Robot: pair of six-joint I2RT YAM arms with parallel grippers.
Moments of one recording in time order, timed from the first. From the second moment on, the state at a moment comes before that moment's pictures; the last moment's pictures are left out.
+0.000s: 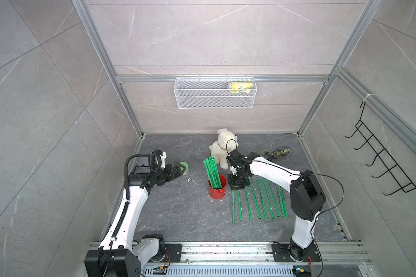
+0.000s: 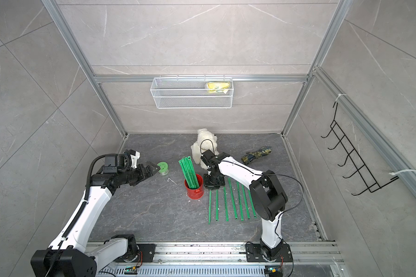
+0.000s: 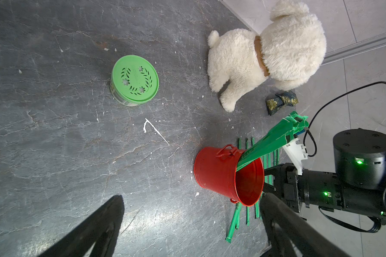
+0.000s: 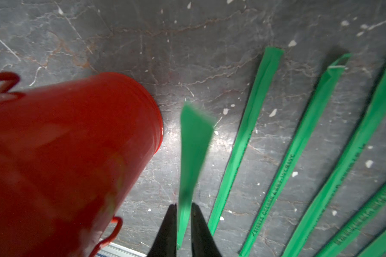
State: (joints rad) left arm -0.02 1.10 0.97 -0.71 0.50 -0.41; right arm 0.65 1.92 1.48 -1.01 -0.20 0.53
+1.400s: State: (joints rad) left arm -0.02 1.10 0.97 -0.72 0.50 -0.41; right arm 0.77 1.78 1.58 -0.81 -0.07 0.34
